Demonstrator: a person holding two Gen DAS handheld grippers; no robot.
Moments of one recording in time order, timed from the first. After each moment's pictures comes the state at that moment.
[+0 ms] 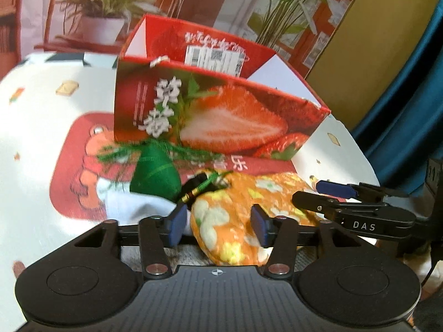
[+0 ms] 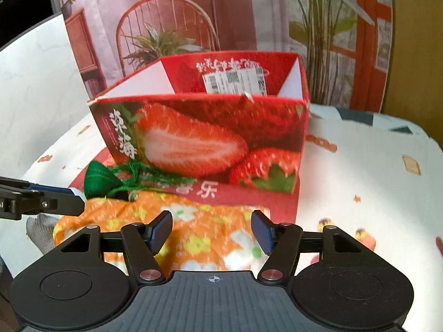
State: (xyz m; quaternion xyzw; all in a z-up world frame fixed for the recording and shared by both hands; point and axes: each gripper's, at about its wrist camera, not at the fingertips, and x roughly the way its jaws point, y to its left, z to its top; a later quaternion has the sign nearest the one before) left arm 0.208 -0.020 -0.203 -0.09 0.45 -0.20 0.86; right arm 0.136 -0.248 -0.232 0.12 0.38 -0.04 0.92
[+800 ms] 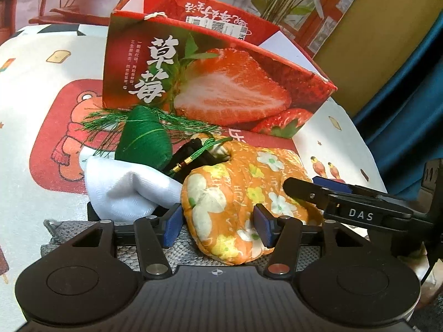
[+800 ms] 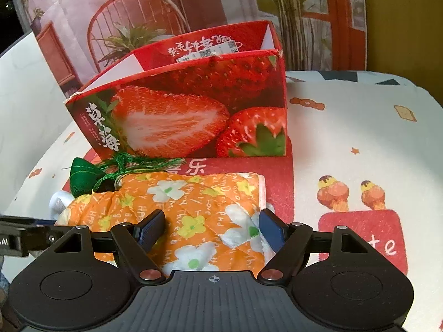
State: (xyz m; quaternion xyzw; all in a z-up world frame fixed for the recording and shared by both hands) left arm 0.215 -0.032 -0.234 -0.10 0.48 -0.20 0.85; right arm 0.133 -0.250 -0.258 0.19 0.38 -0.07 0.90
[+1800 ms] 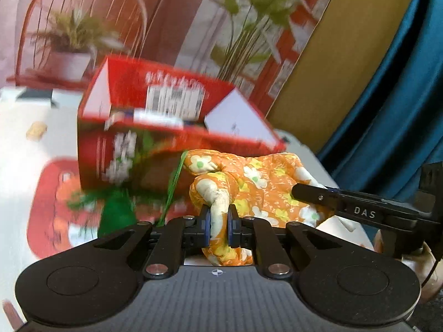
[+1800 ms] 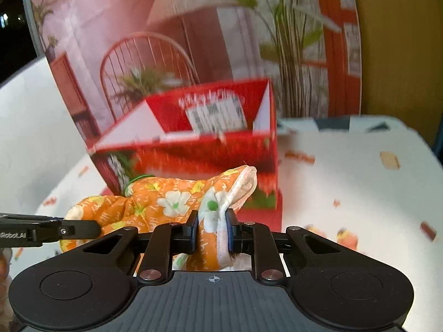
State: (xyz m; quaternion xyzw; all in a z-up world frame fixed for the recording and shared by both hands) left arm 0.218 -0.037 -0.168 -0.10 0.37 -0.26 0.89; right arm 0.115 -0.265 -0.182 0.17 0.30 -0.07 0.94
